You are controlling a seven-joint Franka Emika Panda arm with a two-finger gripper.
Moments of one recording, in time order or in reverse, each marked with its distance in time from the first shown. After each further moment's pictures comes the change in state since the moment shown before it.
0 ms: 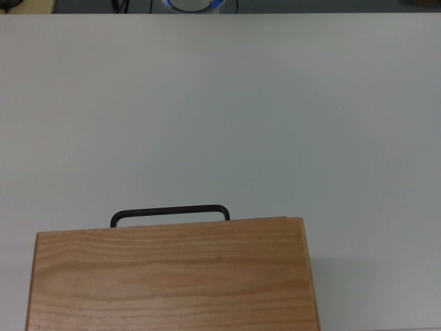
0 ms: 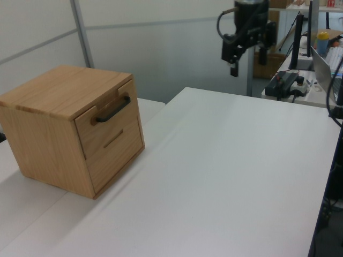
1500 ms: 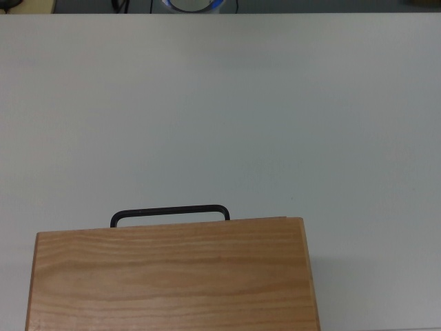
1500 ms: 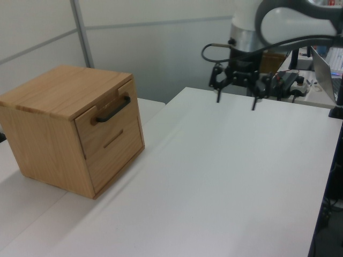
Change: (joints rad) arm 0.040 -0.118 0.004 -0.416 0.012 0.458 0.971
